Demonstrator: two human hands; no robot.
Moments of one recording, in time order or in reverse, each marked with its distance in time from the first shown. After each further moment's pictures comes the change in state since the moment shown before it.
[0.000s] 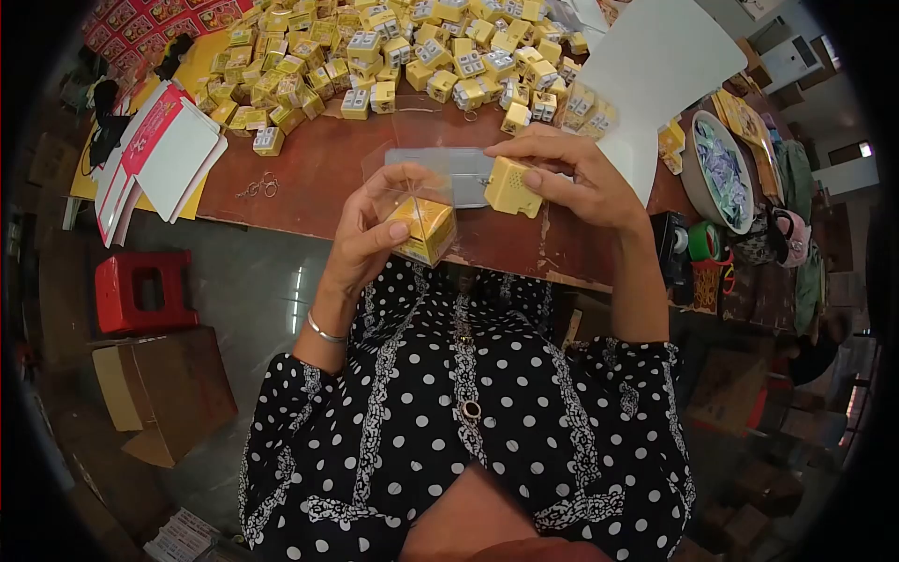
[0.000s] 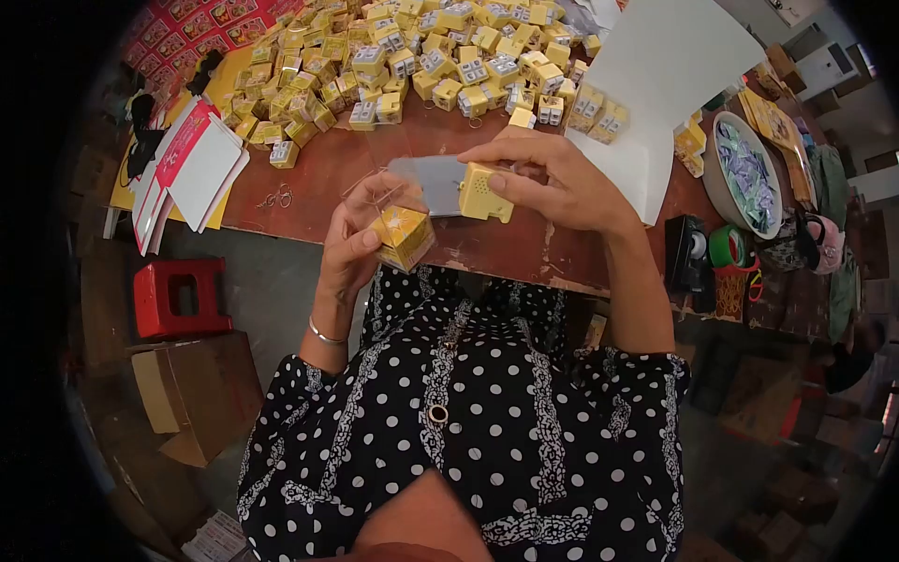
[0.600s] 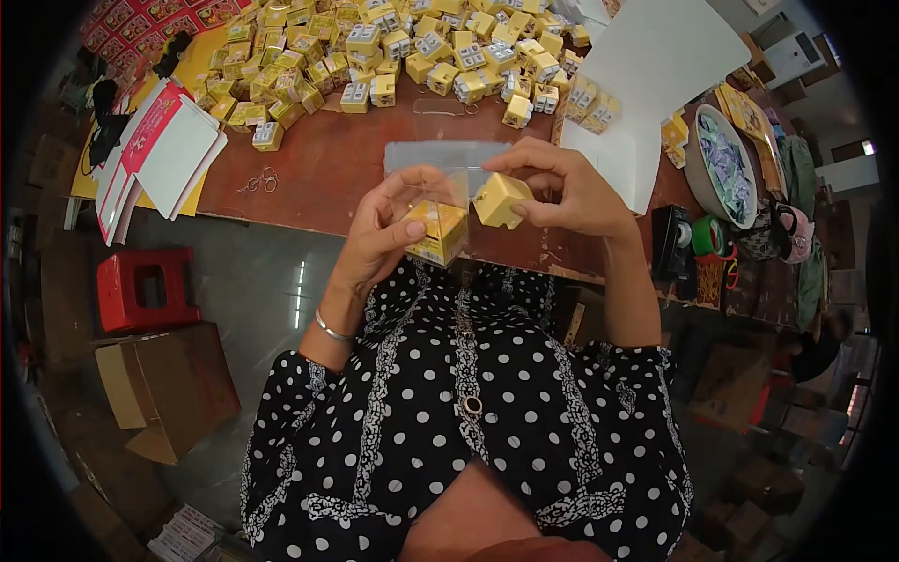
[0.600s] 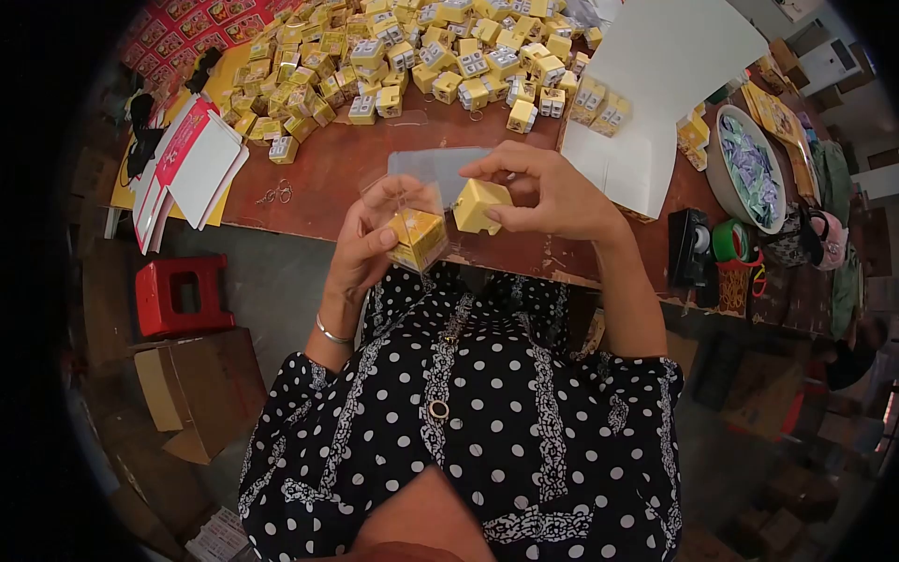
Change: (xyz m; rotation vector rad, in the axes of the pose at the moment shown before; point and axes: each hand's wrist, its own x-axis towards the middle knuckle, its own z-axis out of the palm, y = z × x) left_hand -0.002 -0.016 -0.002 -0.079 -0.036 -0.090; right_hand -0.012 0.024 0.026 0.356 -0.056 0.075
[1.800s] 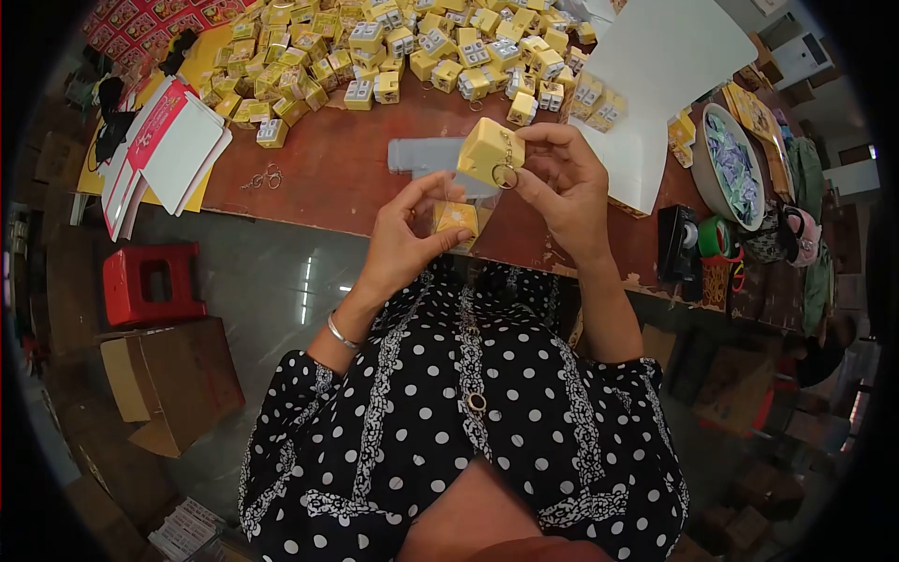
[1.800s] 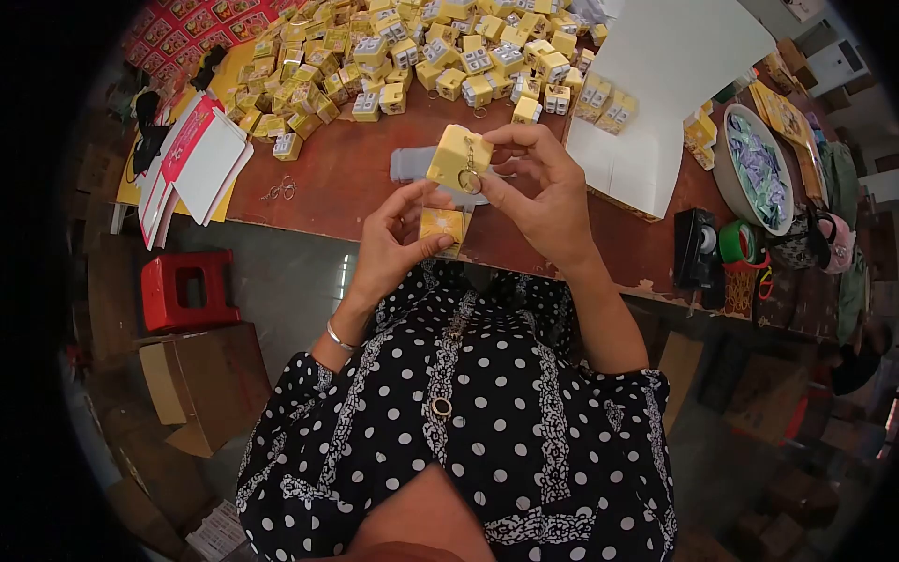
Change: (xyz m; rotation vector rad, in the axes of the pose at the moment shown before) left_hand -0.001 -0.026 0.016 0.525 0.228 0.023; right_hand 0.001 0.009 0.043 0.162 0.575 -0.256
